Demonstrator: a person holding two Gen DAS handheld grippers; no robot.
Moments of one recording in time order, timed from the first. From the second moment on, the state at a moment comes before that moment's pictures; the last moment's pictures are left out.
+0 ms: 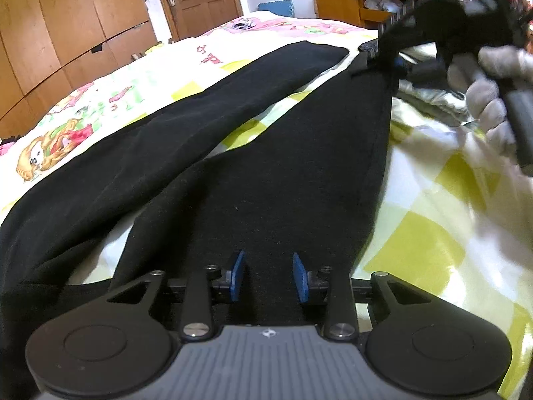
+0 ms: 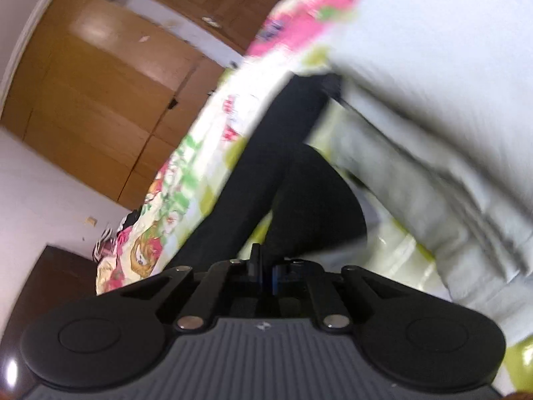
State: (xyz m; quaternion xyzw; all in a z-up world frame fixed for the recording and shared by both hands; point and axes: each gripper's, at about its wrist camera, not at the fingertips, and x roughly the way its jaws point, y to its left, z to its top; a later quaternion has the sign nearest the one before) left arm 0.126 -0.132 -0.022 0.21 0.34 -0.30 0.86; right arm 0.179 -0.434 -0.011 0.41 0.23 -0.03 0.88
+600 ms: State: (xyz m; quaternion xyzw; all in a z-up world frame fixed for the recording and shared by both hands) left arm 0.082 -0.117 0.005 0.19 0.31 -0.33 0.87; right arm 0.048 -0.460 0.029 0.31 0.27 -0.20 0.89
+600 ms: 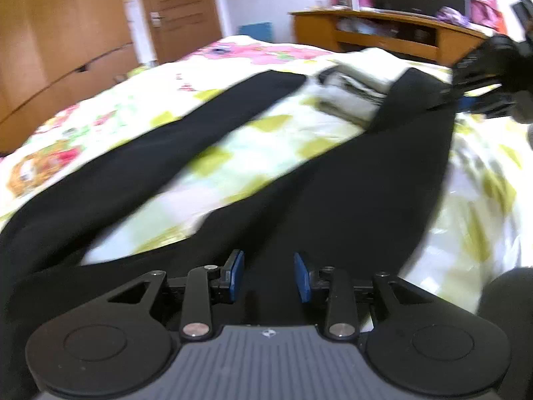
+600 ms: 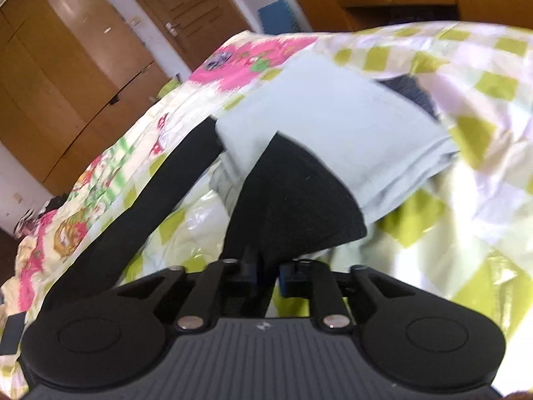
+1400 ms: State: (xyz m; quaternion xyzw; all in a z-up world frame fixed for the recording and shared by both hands) left arm 0.091 0.158 -0.003 0.18 0.36 -0.01 0.91; right arm 0.170 -0.118 -0.006 0.03 0.45 0.21 0.87
